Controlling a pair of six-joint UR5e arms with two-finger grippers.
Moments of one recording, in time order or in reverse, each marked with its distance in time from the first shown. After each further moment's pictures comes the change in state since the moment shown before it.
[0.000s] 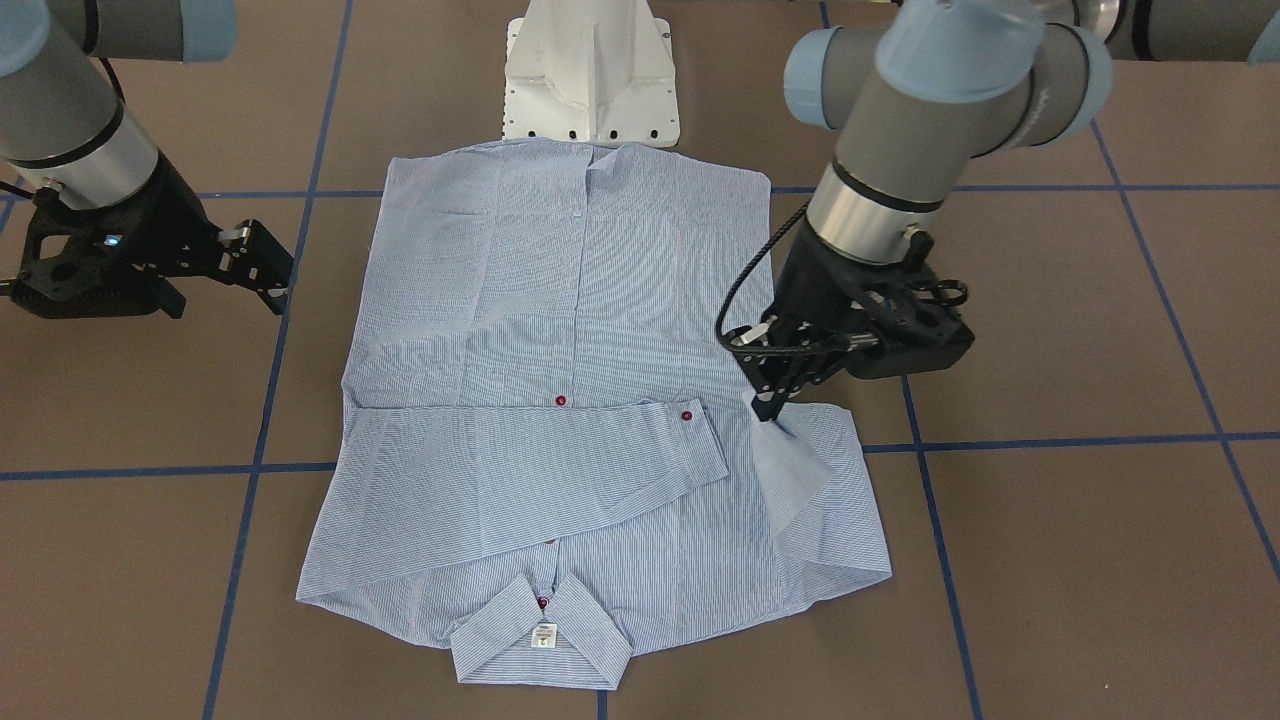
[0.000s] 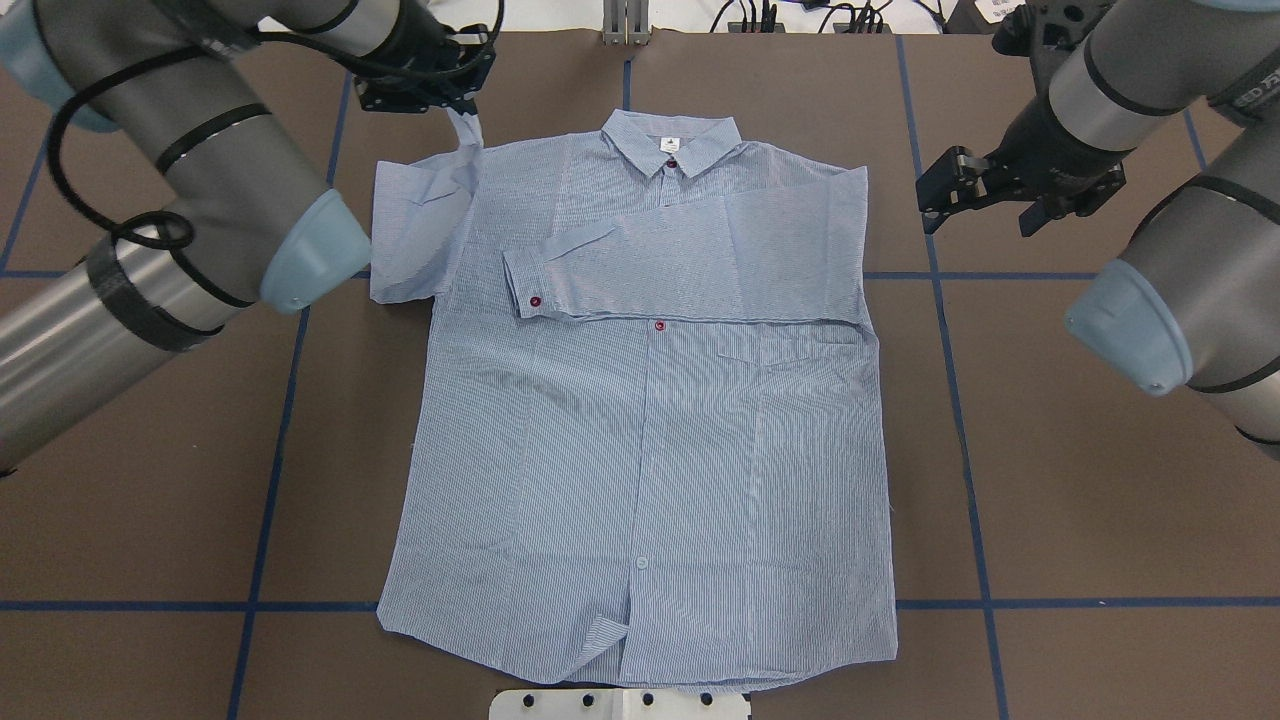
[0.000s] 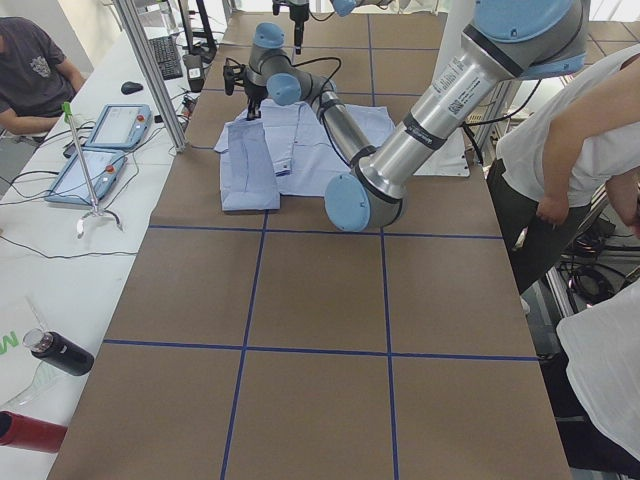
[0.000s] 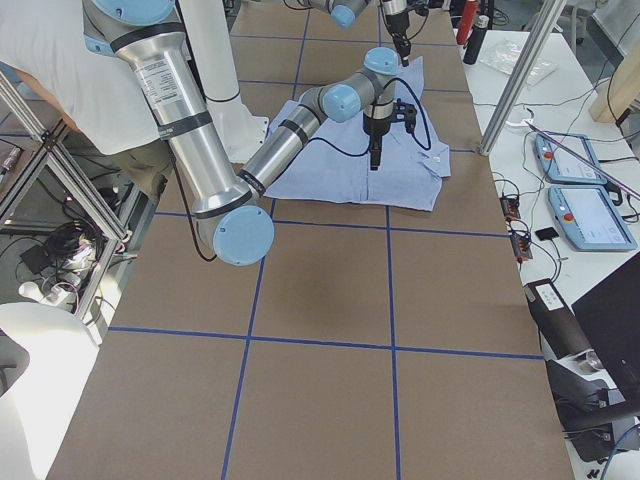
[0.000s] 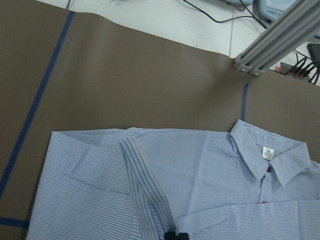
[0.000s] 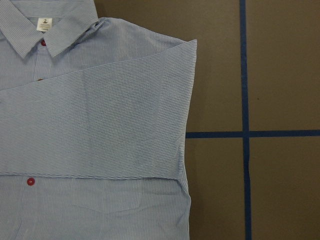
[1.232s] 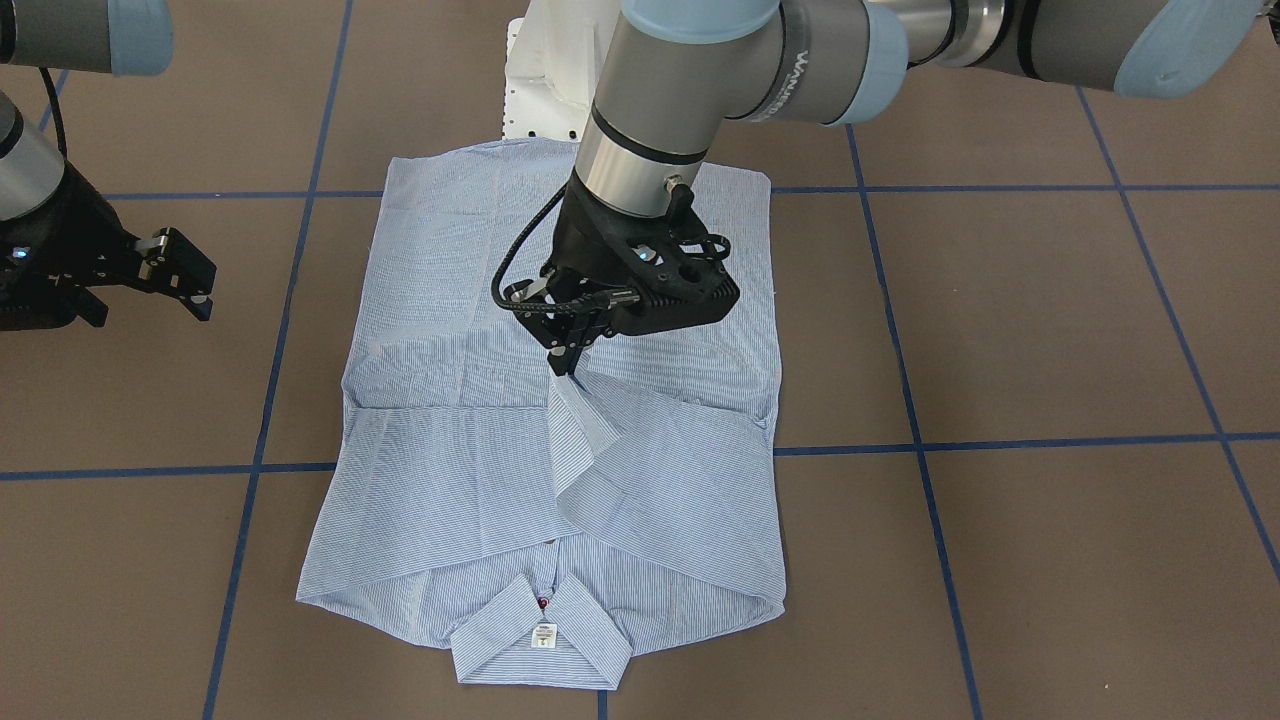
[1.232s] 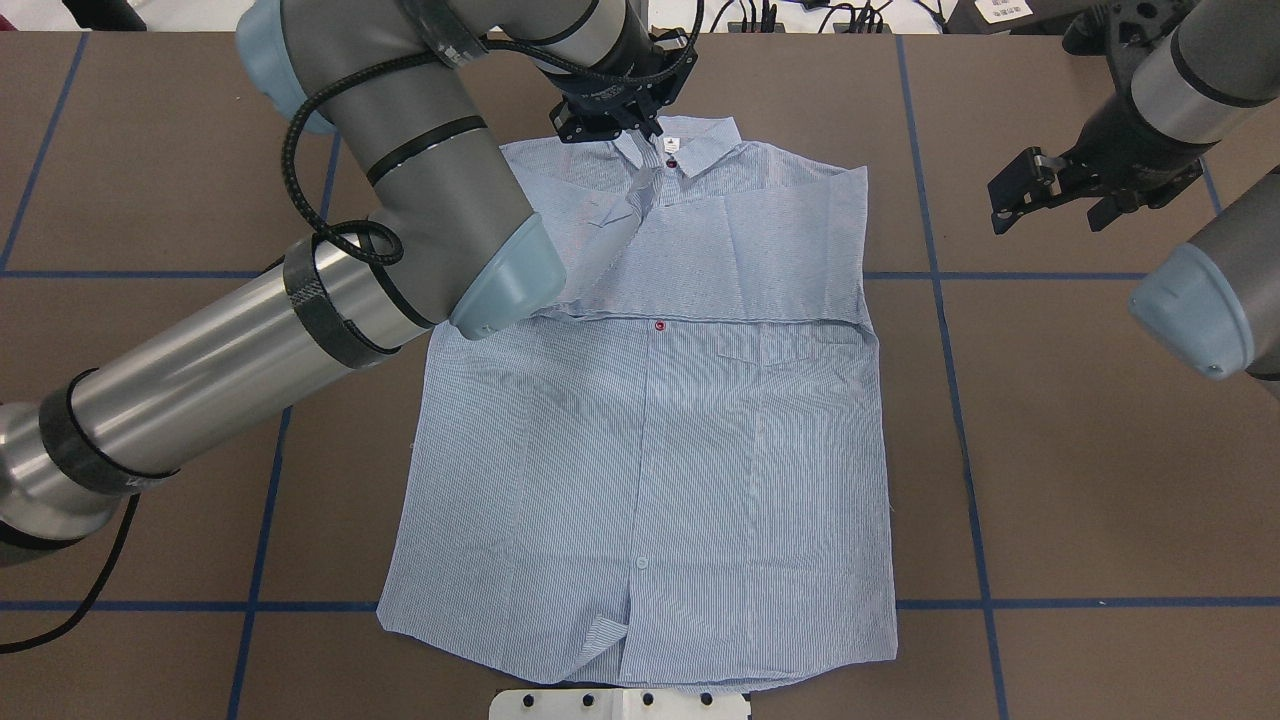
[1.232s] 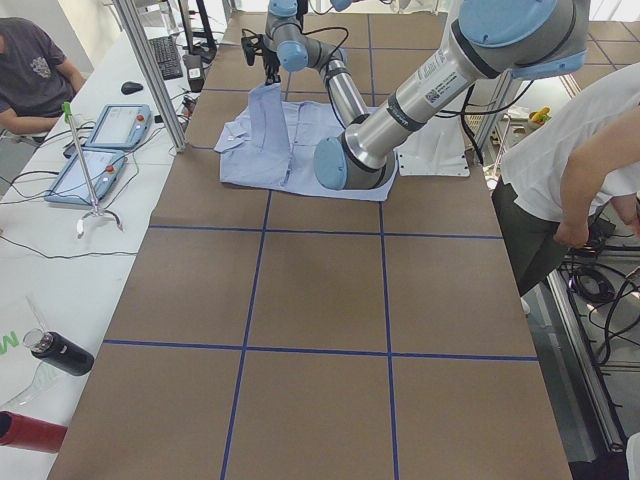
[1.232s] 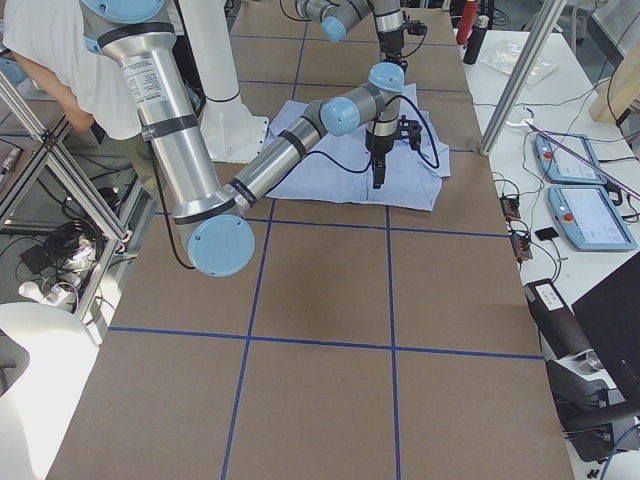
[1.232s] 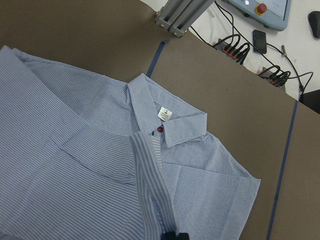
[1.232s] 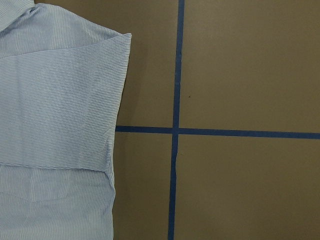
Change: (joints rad) left arm 0.119 -0.185 0.105 -0.011 0.012 -0.214; right arm 0.054 -0.055 -0.008 -0.007 0.016 -0.111
